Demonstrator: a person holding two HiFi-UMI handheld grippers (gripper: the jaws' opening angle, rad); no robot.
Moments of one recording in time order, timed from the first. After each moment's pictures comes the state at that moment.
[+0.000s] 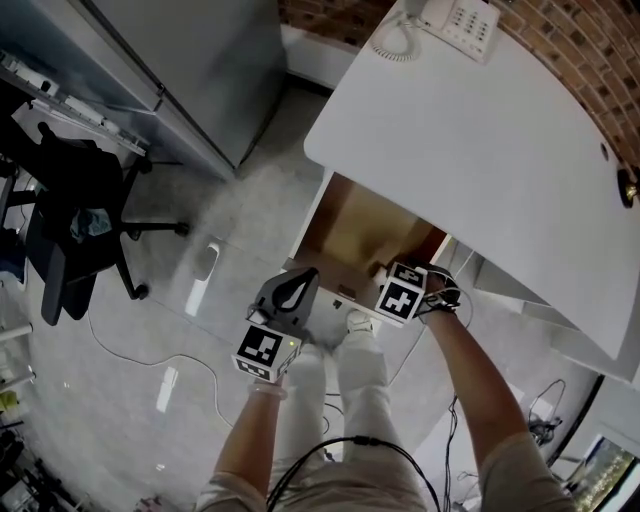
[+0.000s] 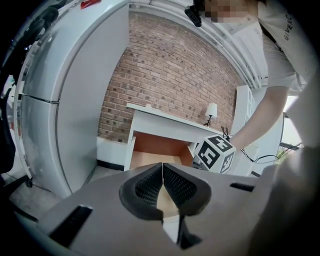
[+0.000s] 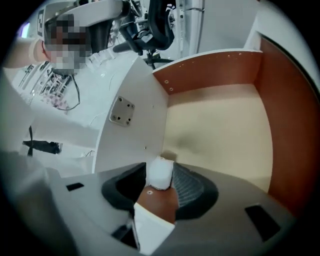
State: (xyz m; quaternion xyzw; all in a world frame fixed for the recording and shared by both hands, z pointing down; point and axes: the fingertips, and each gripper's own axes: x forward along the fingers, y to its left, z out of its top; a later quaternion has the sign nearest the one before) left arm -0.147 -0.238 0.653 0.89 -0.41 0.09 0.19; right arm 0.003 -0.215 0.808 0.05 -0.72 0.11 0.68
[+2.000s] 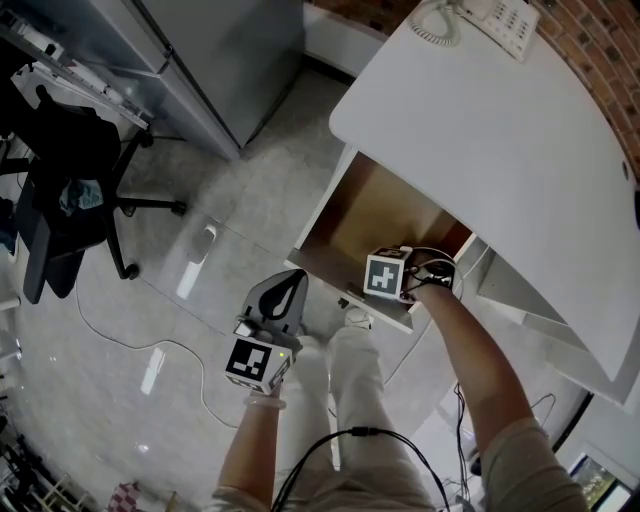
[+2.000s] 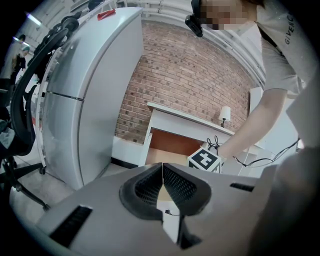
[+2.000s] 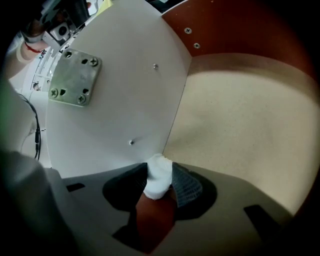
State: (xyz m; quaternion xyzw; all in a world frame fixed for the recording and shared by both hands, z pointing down) left arm -0.182 -0.220 0.682 0.84 -0.49 0.06 0.20; right arm 0.011 -0.208 0.872 -0.11 -0.62 0.11 0.77
